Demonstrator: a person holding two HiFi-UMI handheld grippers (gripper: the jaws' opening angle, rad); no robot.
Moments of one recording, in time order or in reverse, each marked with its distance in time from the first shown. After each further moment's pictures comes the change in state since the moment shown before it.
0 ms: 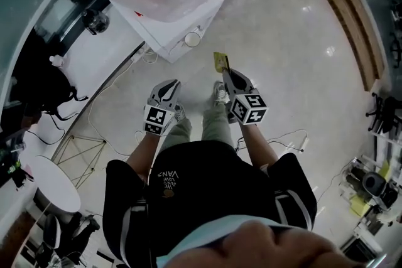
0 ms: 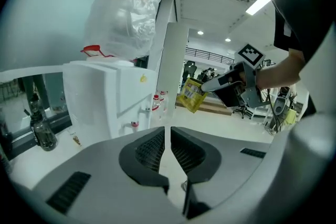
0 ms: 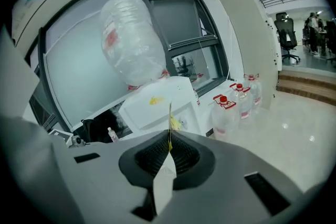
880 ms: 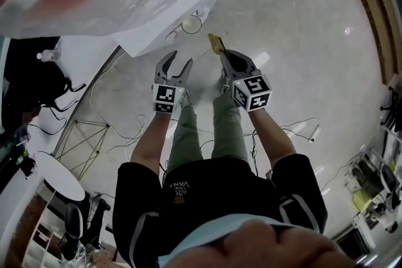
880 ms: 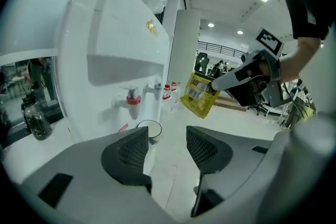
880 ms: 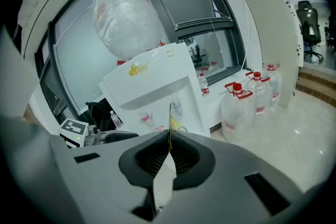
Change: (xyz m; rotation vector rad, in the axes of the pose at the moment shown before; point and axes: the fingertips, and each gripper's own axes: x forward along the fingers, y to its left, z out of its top) left arm 0.141 0.050 -0.067 -0.036 0.045 0.125; right arm 0.111 -0.062 -0.051 -0.106 0.123 0.137
